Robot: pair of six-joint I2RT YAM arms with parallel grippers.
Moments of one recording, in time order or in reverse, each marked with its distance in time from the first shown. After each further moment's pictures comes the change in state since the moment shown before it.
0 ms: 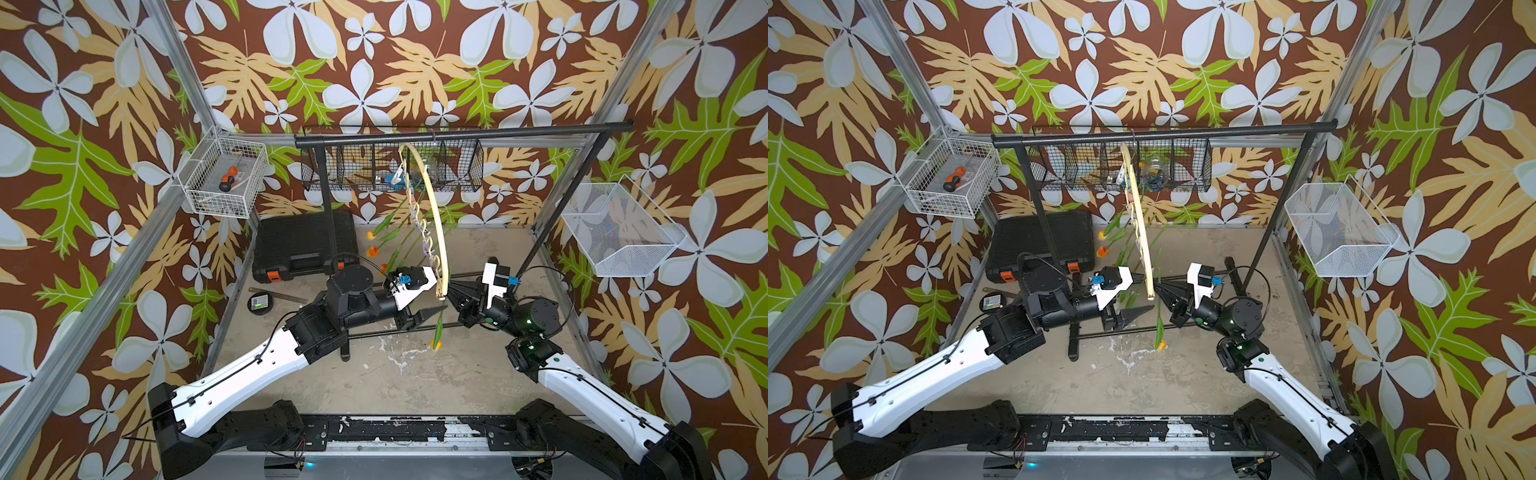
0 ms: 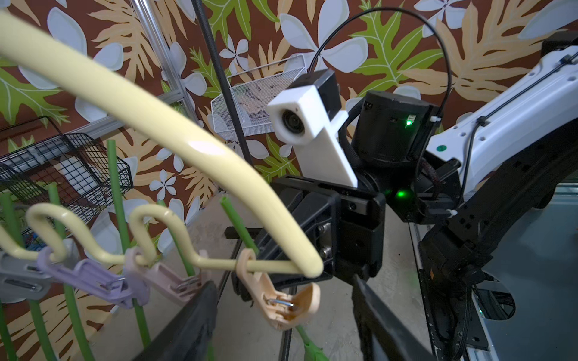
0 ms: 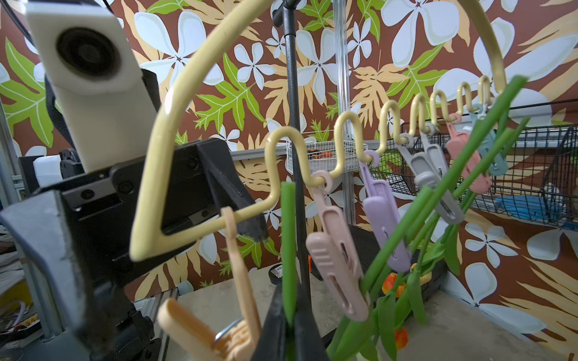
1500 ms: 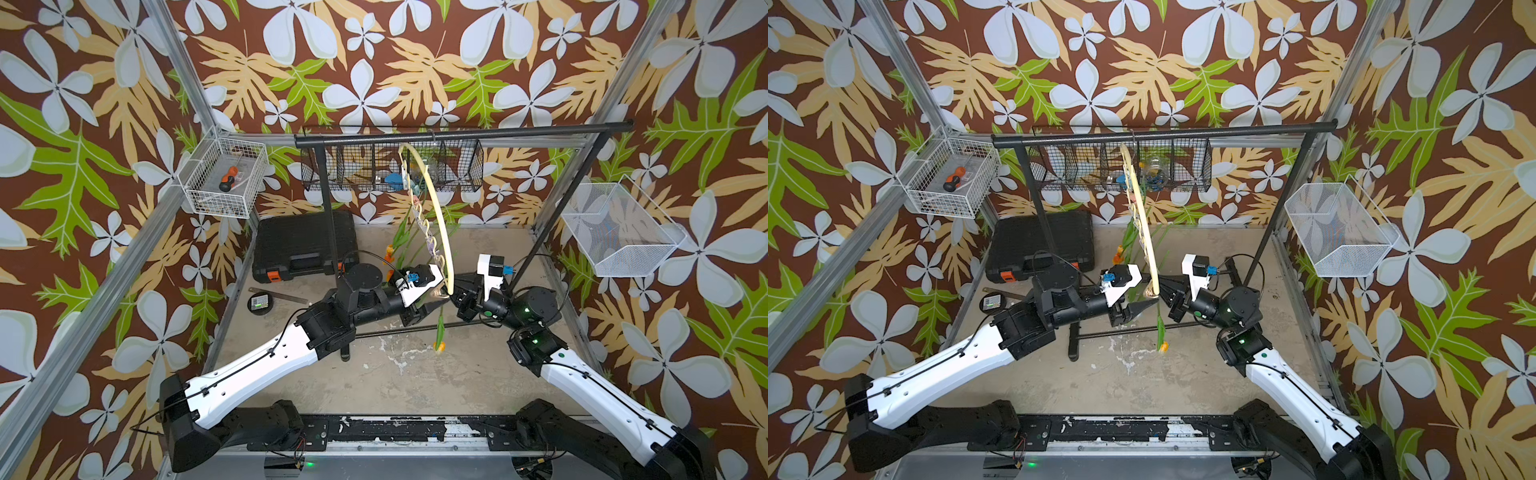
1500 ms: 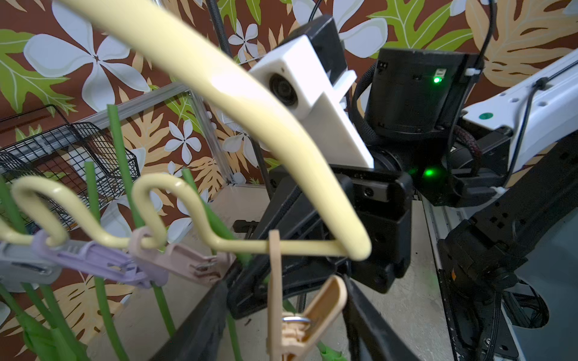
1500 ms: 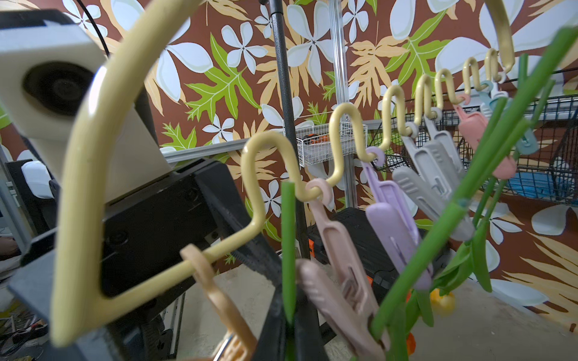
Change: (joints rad) left arm -0.027 0.052 0.003 0.044 -0.056 -0.010; right arm 0.000 0.003 0.094 -0.187 -0.002 -0.001
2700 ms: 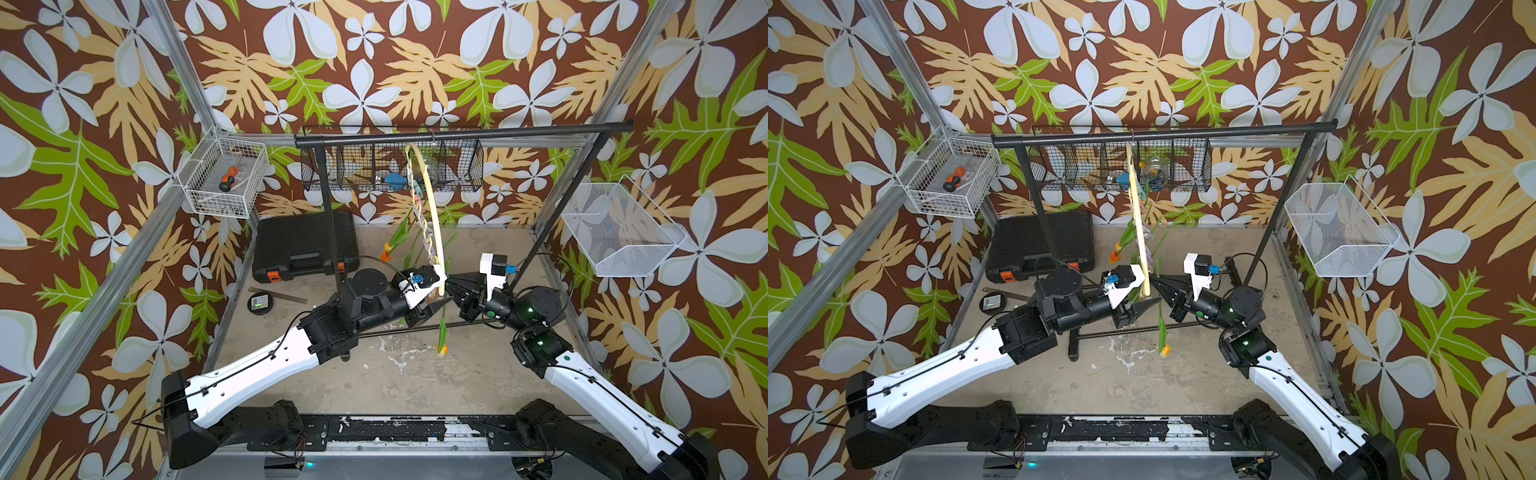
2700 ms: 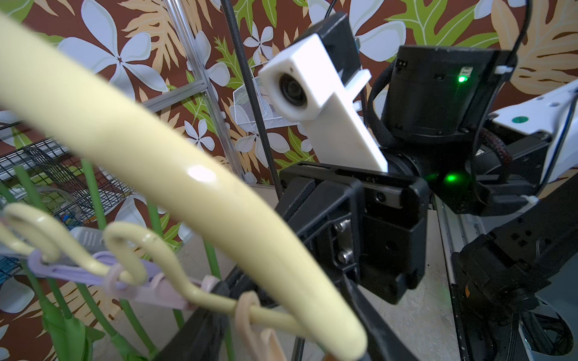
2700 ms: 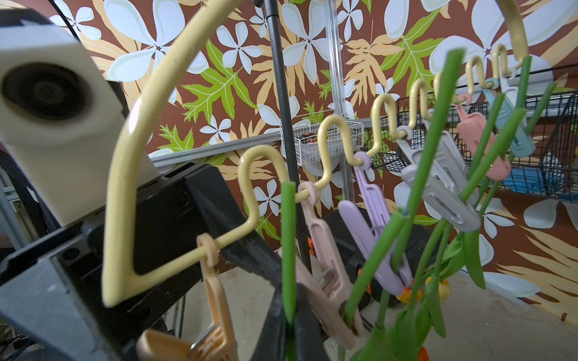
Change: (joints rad) left arm -0.059 -0.003 0.005 0.010 -0.126 -0.025; right arm 0.000 -0.031 0.017 -0.068 0.014 0.000
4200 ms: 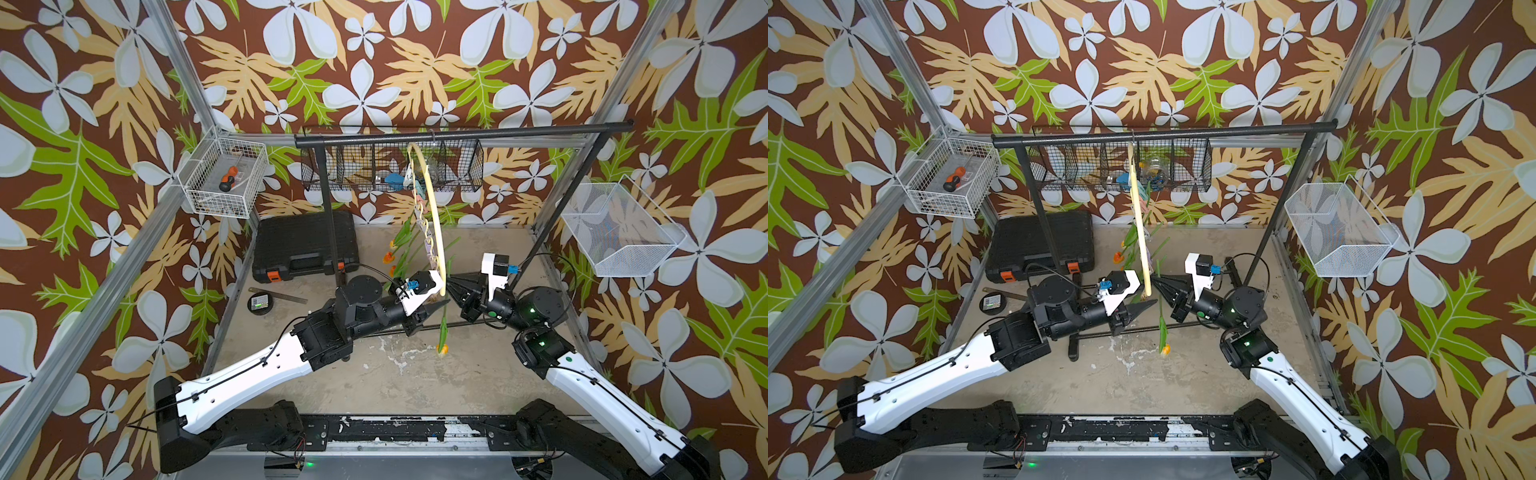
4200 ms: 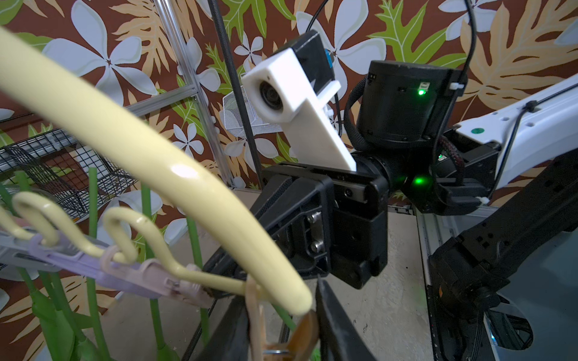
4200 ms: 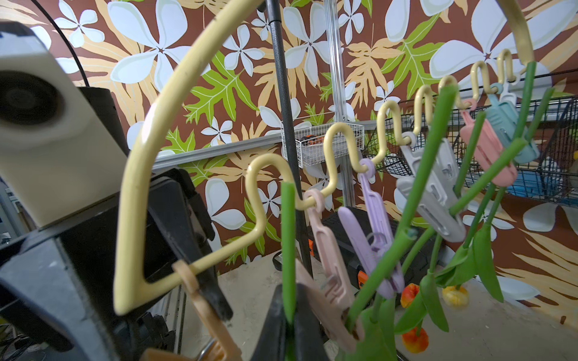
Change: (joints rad) left arm -0.026 -0.041 -0.027 -0.003 0.018 -0.037; right arm 0.000 -0.014 0.005 -0.009 -0.003 0.000
